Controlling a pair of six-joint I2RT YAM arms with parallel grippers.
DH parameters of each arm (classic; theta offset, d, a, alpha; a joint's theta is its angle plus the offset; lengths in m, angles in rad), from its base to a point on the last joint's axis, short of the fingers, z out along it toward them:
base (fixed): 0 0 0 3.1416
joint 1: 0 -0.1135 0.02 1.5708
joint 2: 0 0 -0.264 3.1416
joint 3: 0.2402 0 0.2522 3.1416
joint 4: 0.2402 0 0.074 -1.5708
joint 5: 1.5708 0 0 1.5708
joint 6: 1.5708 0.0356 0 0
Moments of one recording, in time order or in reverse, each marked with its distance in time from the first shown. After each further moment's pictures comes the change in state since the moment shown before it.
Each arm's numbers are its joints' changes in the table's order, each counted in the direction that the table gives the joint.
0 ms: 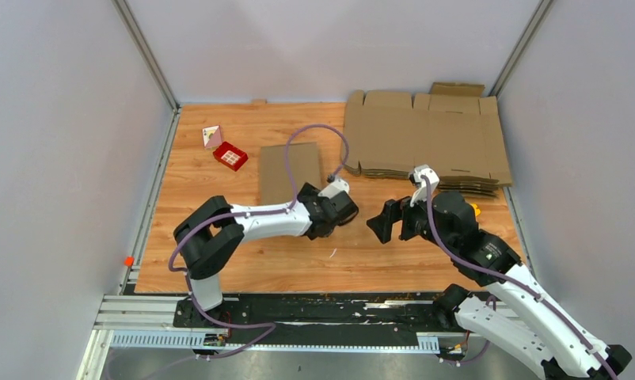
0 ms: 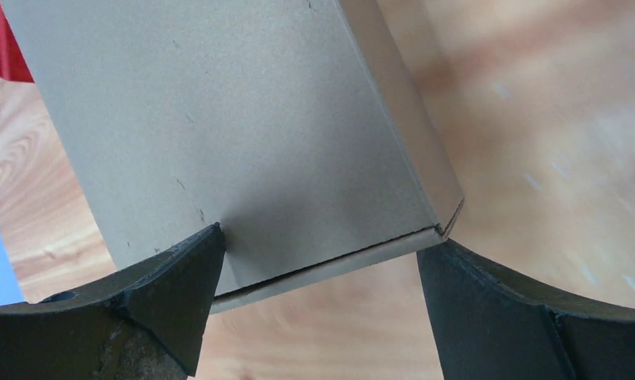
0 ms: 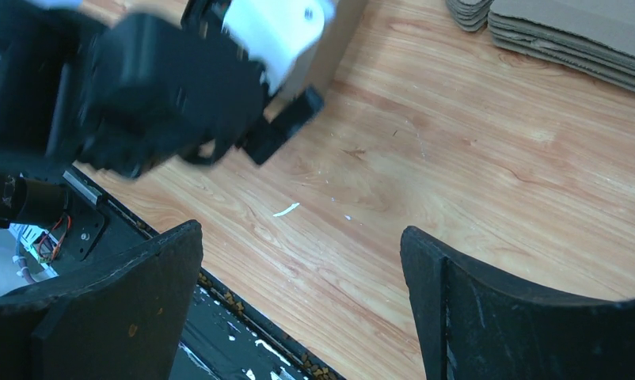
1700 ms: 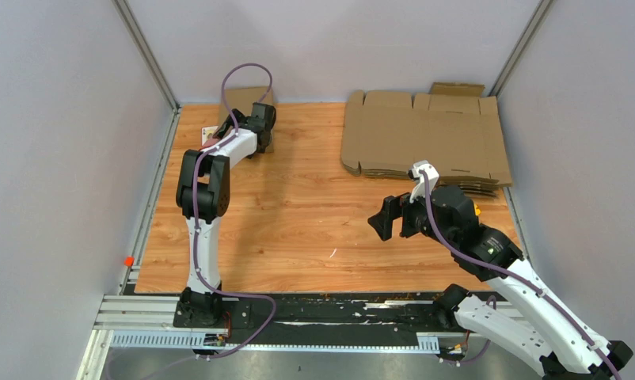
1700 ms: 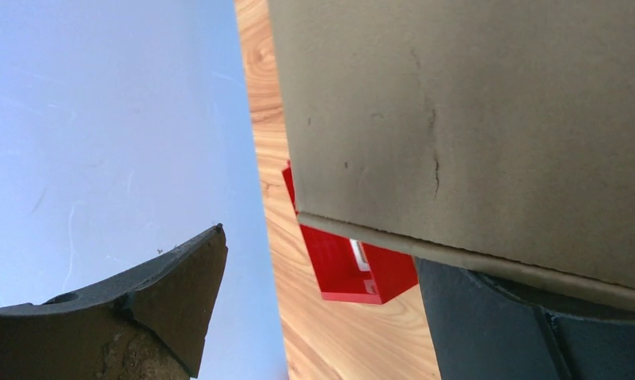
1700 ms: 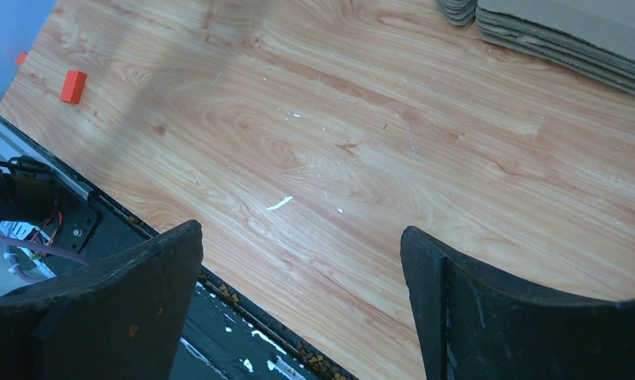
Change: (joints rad) left arm -0.804 0.402 0.504 -0.196 -0.122 0.792; right arm 0.000 0.043 0.067 0.069 0.018 -0.015
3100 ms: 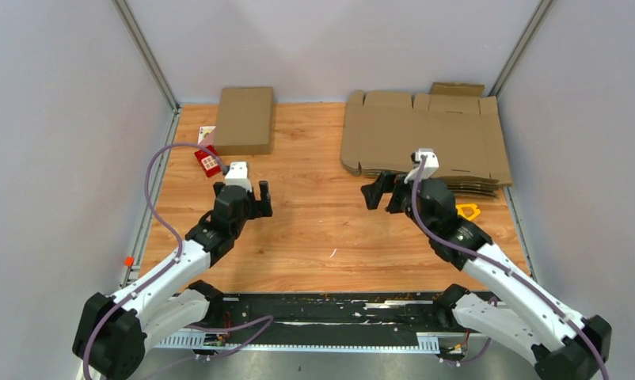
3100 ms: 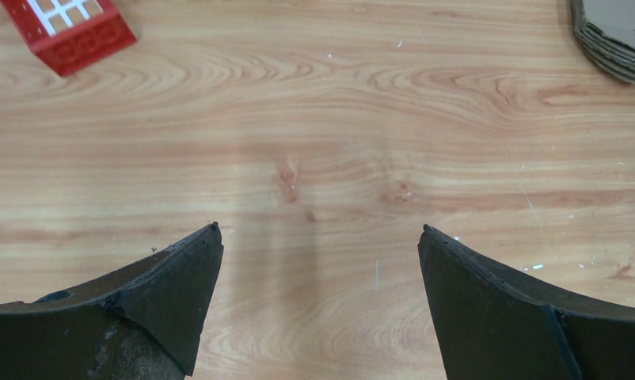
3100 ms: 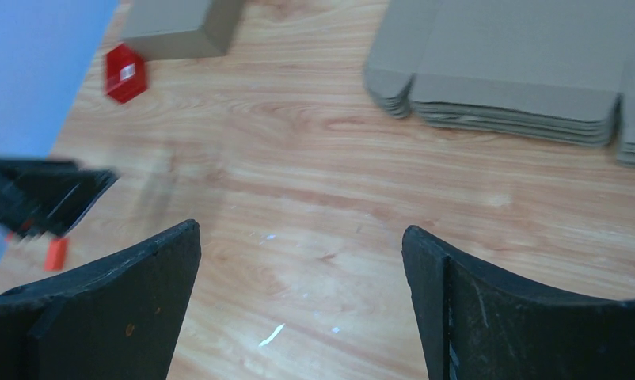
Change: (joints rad) left arm 0.227 -1.241 -1.122 -0.304 0.499 -0.720; right arm 0.017 0.096 -0.144 -0.428 0.195 0.156
